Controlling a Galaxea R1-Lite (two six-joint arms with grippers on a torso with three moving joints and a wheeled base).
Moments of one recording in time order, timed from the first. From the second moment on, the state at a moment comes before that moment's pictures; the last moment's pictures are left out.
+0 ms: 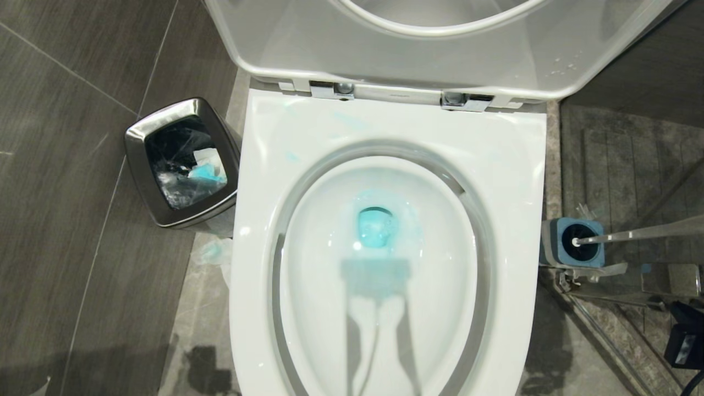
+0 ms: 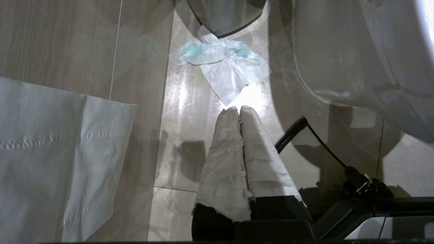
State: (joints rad) left arm 0.01 0.00 0.00 0.00 0.00 0.00; right arm -0.11 1.28 0.00 -1.03 -0.21 -0.10
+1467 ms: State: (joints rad) left arm 0.01 0.00 0.00 0.00 0.00 0.00; right arm -0.11 1.46 -0.12 -1.10 -0.19 -0.10
